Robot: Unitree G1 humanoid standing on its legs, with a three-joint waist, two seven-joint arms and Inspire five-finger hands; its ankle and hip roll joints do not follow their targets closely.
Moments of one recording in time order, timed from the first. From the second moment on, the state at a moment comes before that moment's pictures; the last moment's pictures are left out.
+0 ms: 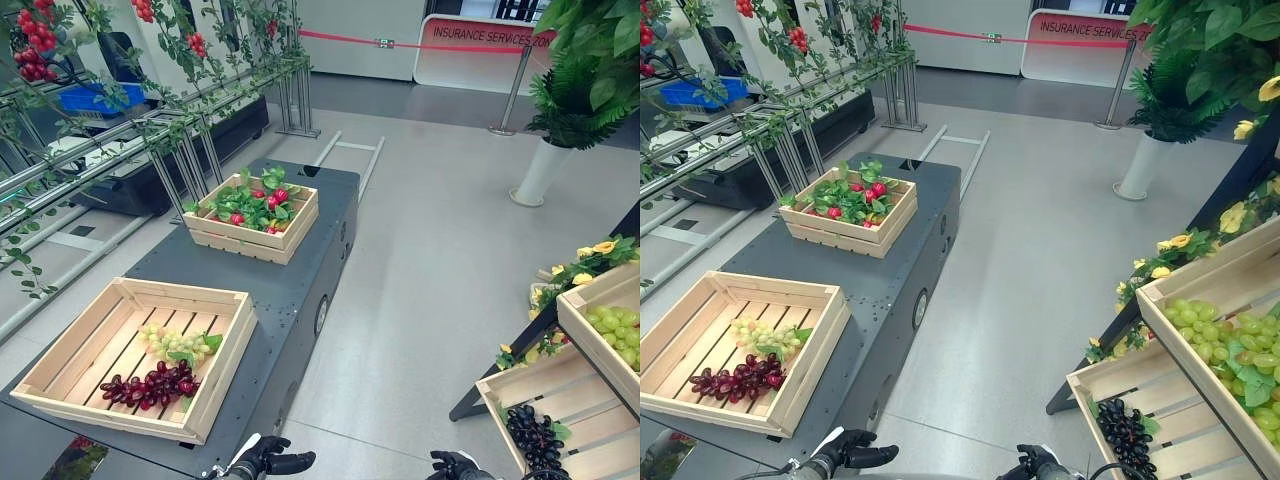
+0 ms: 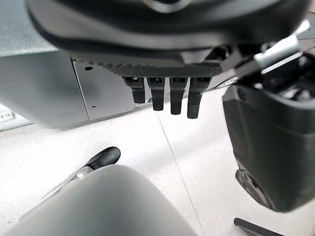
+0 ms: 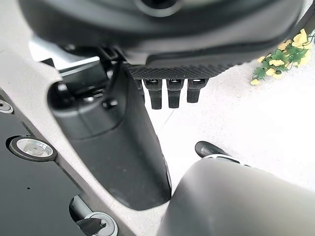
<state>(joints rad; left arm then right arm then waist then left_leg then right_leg) -0.01 0.27 -0.49 1.18 0.04 -0.14 0.08 -0.04 -0.21 0.37 1.22 0.09 0.04 -0.02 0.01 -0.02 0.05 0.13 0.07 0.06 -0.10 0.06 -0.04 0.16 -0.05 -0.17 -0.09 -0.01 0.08</state>
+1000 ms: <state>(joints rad) -0.01 0.25 -0.50 1.17 0.04 -0.12 0.04 -0.06 -0.24 0.41 1.20 0.09 0.06 -0.02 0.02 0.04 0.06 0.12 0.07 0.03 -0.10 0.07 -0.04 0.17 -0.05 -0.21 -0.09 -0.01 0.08</state>
